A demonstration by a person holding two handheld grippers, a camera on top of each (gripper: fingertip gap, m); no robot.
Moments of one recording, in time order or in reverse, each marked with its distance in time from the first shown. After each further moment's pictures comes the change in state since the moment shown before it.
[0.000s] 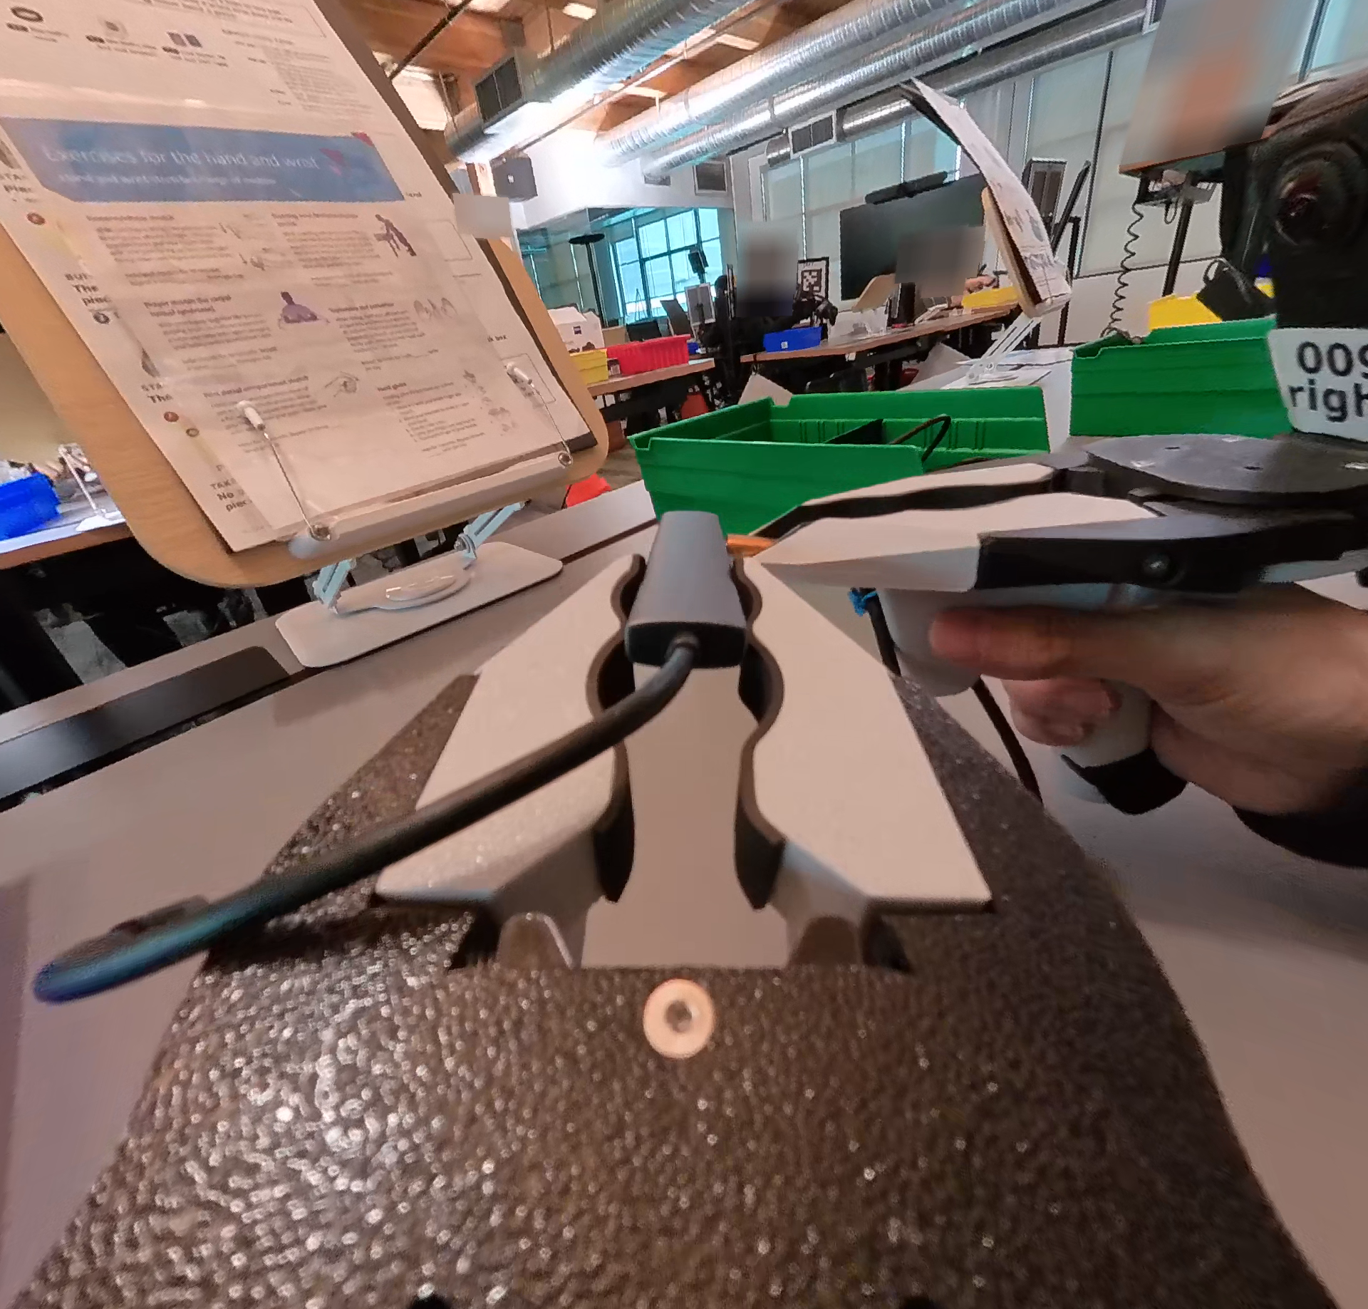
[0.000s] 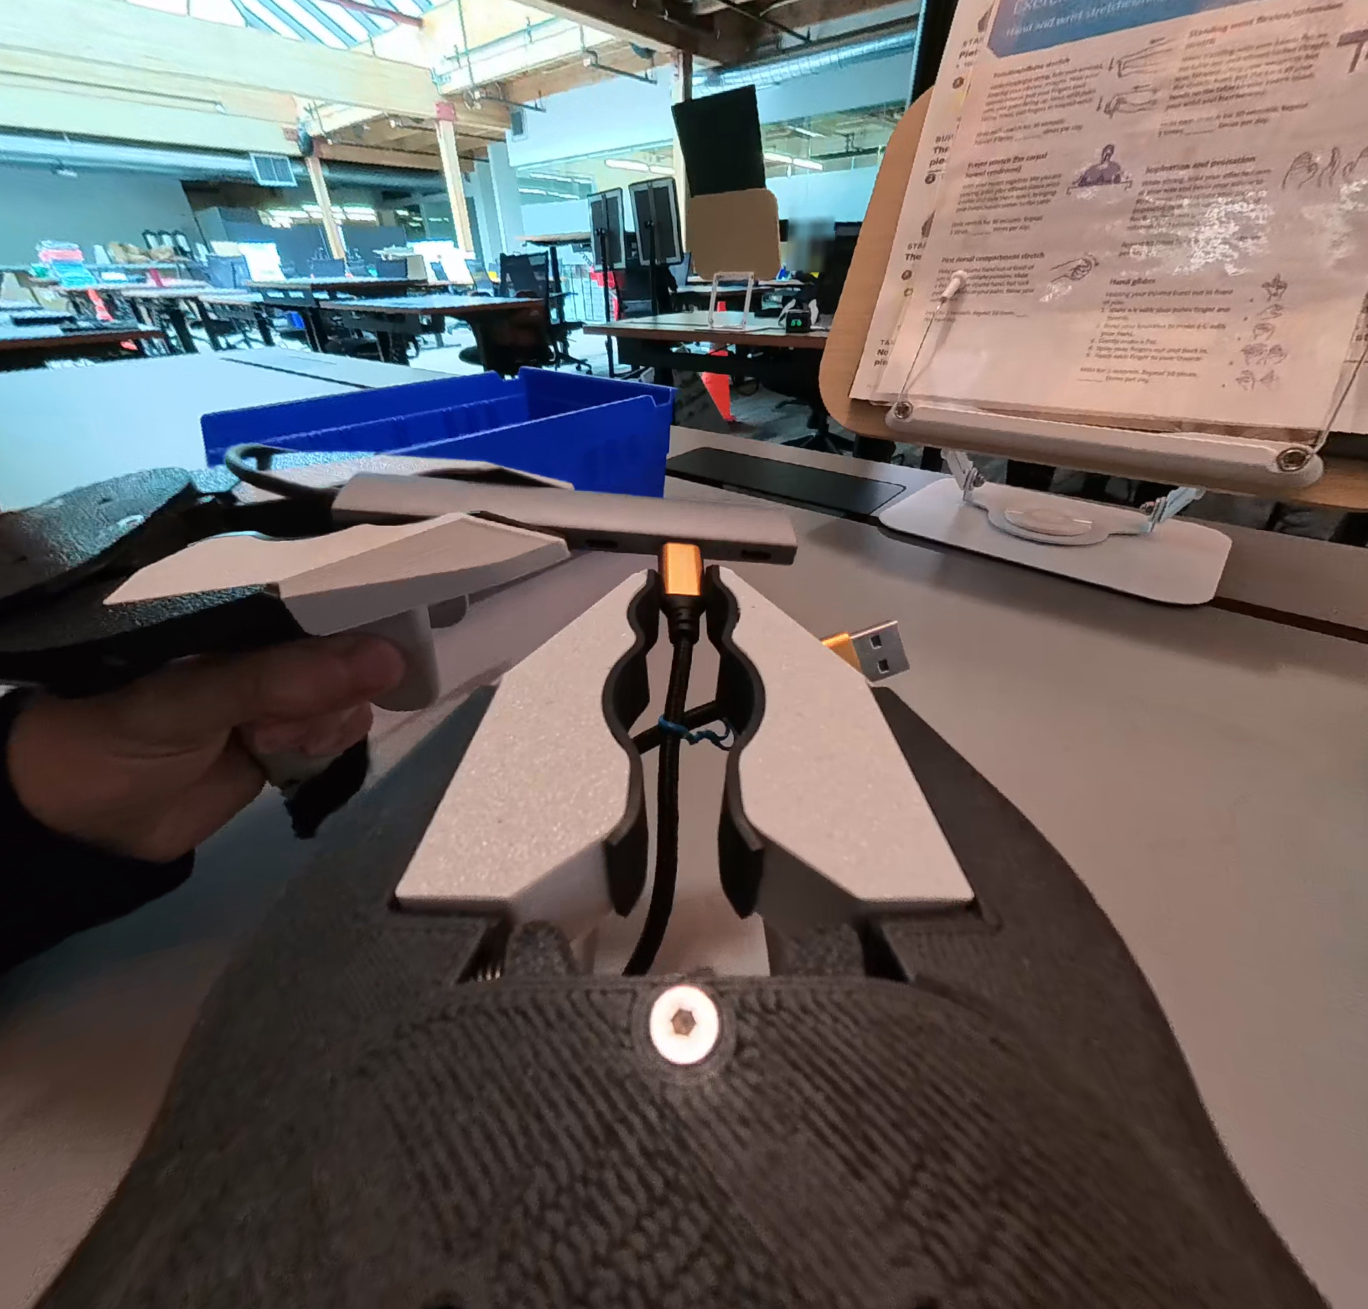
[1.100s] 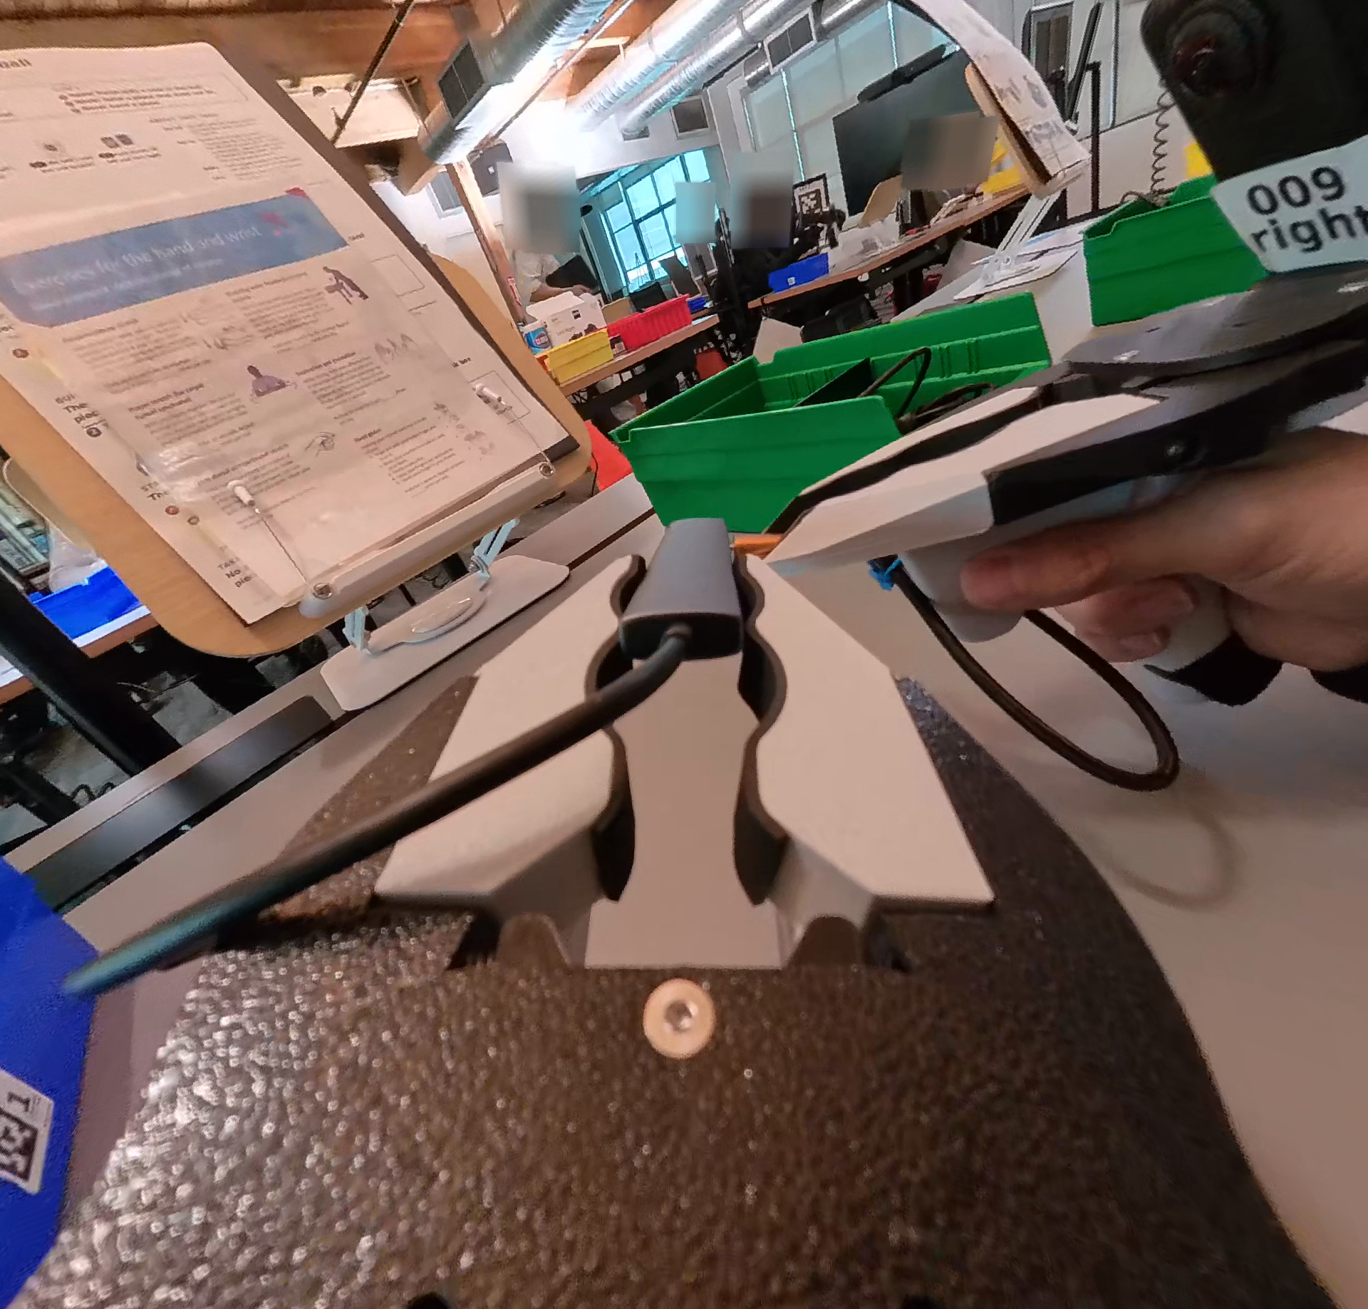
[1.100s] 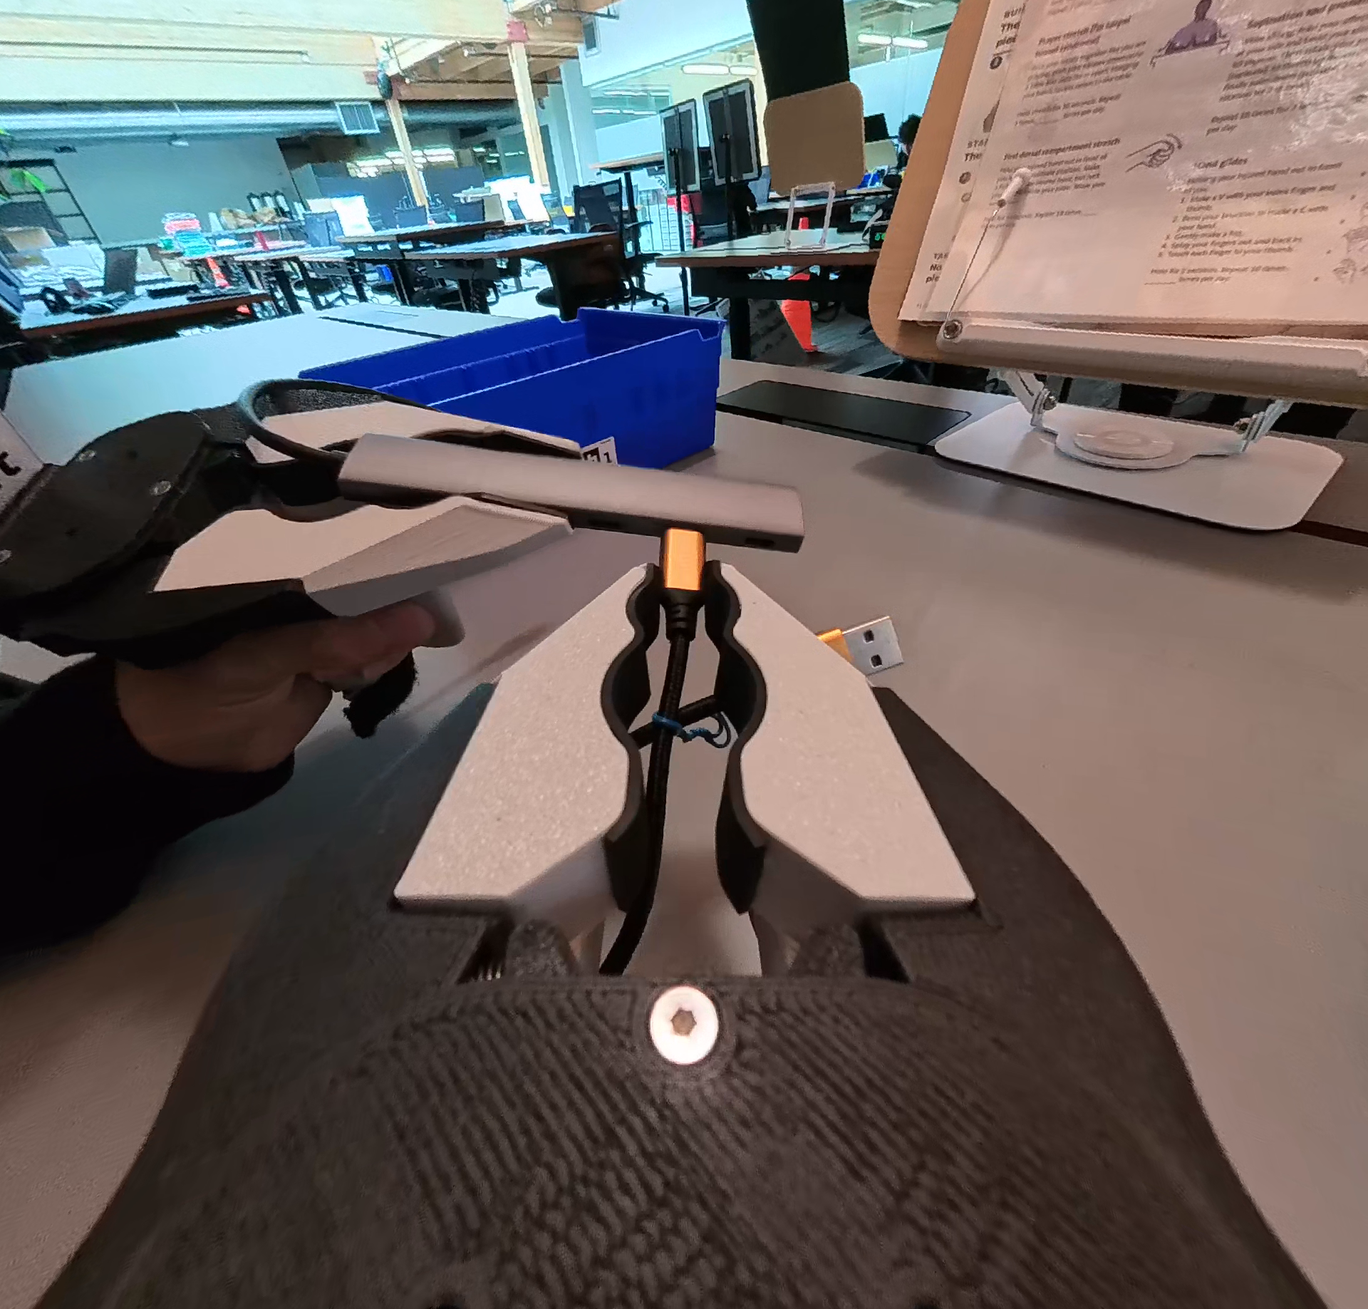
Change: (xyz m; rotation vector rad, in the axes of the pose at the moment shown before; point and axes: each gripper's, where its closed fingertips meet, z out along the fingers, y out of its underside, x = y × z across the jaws) left arm 0.031 -0.003 0.006 -0.059 0.003 0.193; right arm 0.005 0.008 -0.032 -0.095 -0.118 0.075
